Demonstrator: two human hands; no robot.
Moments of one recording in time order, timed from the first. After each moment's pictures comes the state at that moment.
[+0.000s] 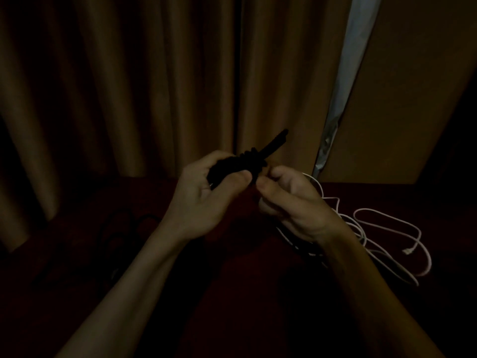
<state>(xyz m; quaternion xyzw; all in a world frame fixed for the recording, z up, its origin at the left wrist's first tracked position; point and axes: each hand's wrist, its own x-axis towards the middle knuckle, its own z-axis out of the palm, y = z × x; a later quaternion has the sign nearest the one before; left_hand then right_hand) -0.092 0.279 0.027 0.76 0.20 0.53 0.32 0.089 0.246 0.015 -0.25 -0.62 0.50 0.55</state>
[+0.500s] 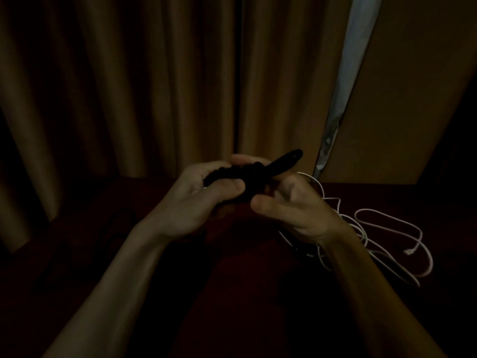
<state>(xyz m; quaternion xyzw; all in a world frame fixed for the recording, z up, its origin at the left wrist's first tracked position) -0.110 0.284 0.034 0.76 0.17 0.42 0.47 0.084 0.236 0.022 -0.24 -0.69 0.46 0.50</state>
